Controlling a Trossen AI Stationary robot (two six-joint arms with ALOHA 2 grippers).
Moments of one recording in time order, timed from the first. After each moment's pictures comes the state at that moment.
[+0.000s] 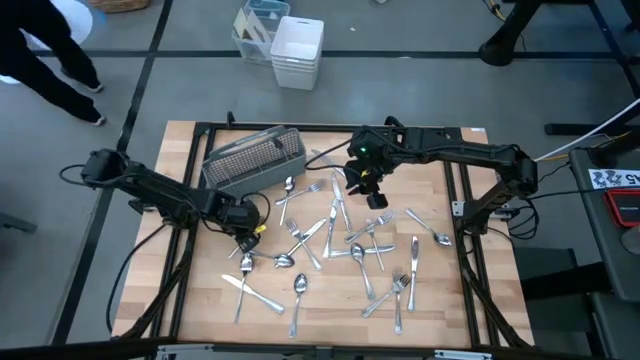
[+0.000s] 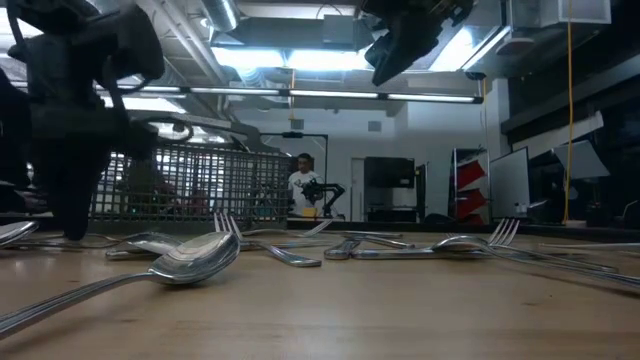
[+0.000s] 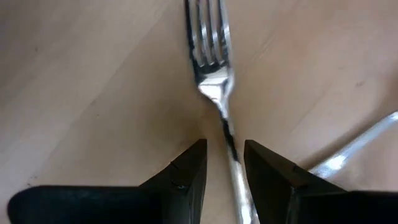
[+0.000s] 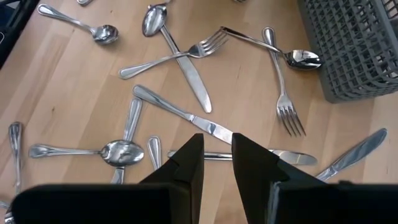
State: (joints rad) left arm -0.16 1.24 0.49 -0.57 -0.03 -0.89; right arm -0.22 1.60 1.51 -0.92 -0.34 -0.45
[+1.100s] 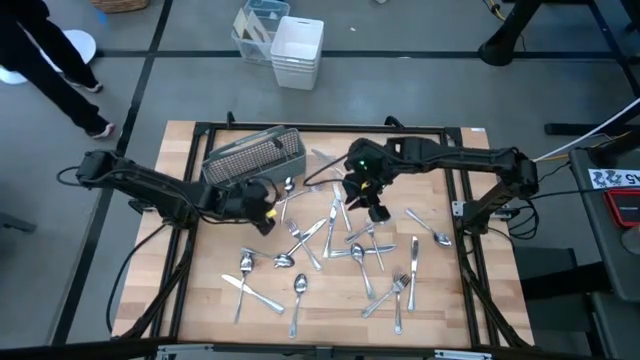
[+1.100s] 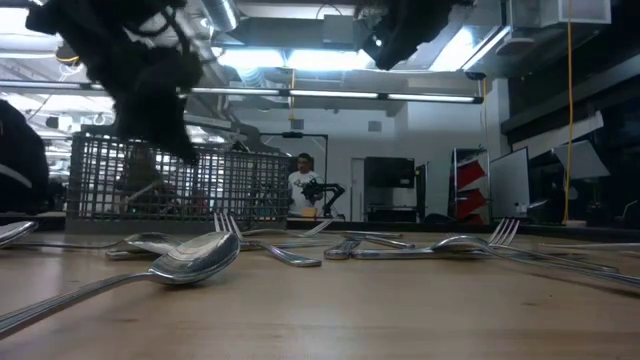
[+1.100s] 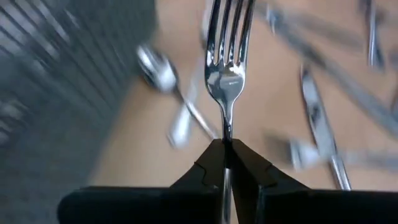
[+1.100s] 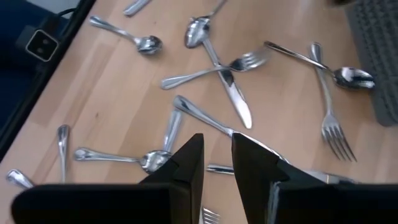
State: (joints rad) left arm -0.16 1.13 0.62 -0.42 -0.54 -0.72; right arm -0.13 1.60 1.51 -0.92 -0.40 -0.40
